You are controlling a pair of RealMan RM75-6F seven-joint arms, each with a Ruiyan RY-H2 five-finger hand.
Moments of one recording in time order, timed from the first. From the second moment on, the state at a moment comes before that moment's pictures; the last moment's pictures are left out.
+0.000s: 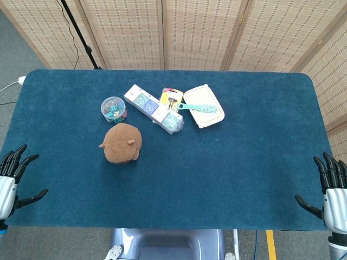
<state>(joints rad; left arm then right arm) -0.06 -1.13 -0.07 -1.68 1.63 1.57 -0.17 -0.03 -1.12 0.10 -1.73 -1.62 1.70 -0.08</state>
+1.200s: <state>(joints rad) -0.40 -1.46 -0.27 -1.64 1.27 1.29 0.09 -0.02 -1.08 0.10 -1.74 -1.58 1.67 0.00</state>
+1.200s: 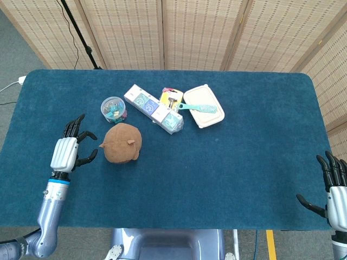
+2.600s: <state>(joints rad) -0.45 -1.56 -0.28 -1.60 1.23 1.31 0.10 -0.02 -1.07 0.10 -1.75 -1.57 1.65 0.02</state>
